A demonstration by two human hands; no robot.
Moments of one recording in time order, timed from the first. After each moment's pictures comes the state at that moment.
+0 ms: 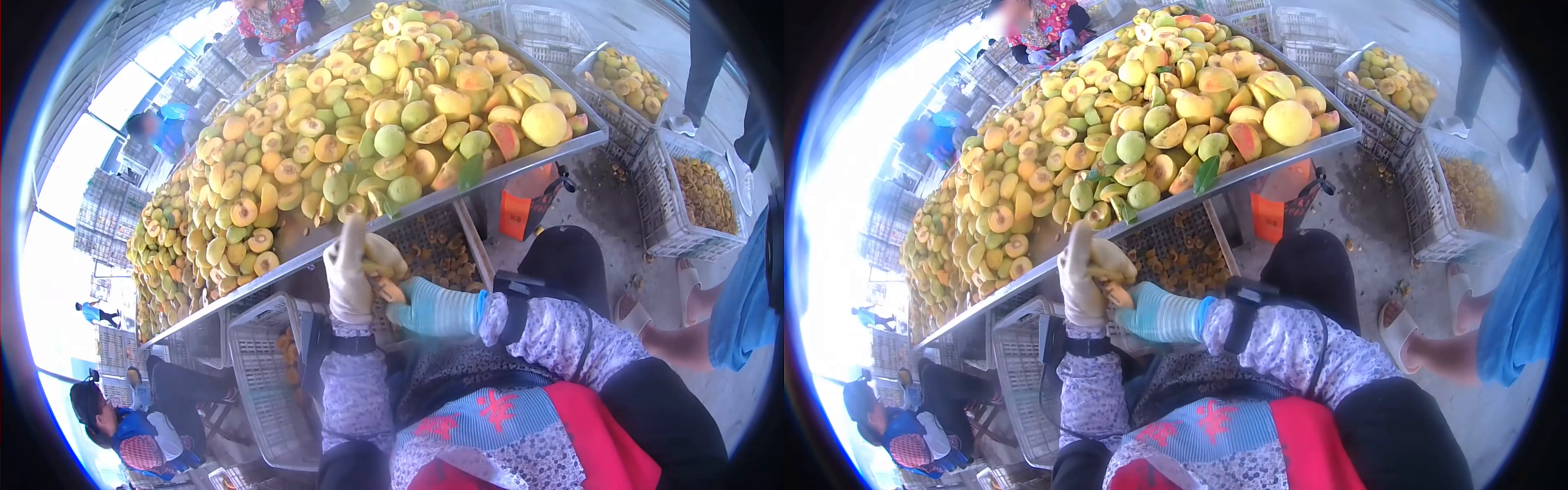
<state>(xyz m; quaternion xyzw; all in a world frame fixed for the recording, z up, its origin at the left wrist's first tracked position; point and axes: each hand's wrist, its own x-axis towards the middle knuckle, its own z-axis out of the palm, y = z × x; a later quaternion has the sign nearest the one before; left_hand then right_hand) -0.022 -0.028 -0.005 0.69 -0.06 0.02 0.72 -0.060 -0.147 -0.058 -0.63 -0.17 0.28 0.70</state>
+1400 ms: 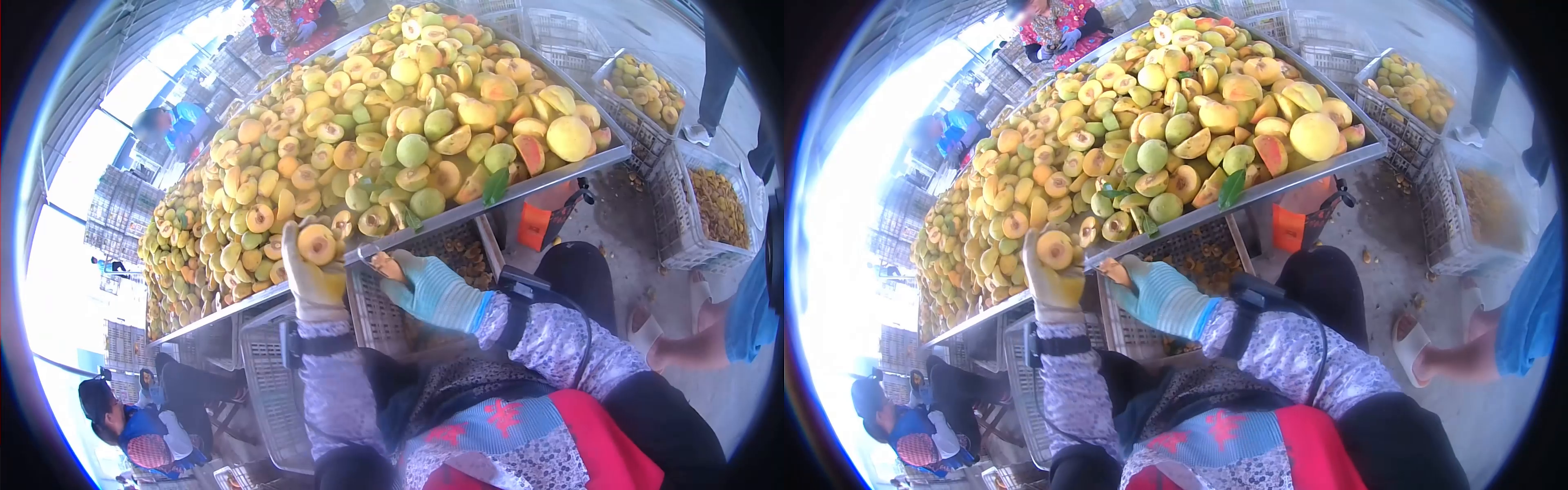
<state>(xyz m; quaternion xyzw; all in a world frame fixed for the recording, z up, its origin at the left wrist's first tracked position) 0.038 0.059 -0.011 0.45 0.11 0.08 0.89 -0.021 -0.131 -0.048 -0.79 -0.21 -0.02 0.58</state>
